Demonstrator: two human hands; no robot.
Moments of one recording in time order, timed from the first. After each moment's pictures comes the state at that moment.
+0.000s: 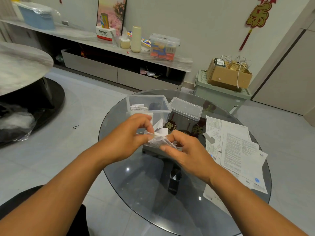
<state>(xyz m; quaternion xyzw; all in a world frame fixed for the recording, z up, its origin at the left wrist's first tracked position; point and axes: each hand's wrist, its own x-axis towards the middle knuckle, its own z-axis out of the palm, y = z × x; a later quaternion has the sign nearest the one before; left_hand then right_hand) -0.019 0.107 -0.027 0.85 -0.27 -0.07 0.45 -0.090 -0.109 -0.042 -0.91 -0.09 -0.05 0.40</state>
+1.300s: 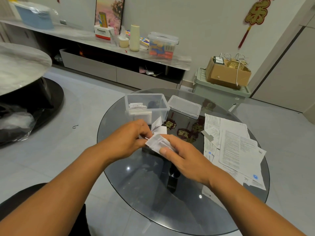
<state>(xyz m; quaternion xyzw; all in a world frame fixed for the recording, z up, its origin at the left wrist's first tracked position) -0.006 0.101 -0.044 0.87 -0.33 -0.10 0.35 -0.098 -0.115 -0.057 -0.91 -0.11 0.05 0.40</state>
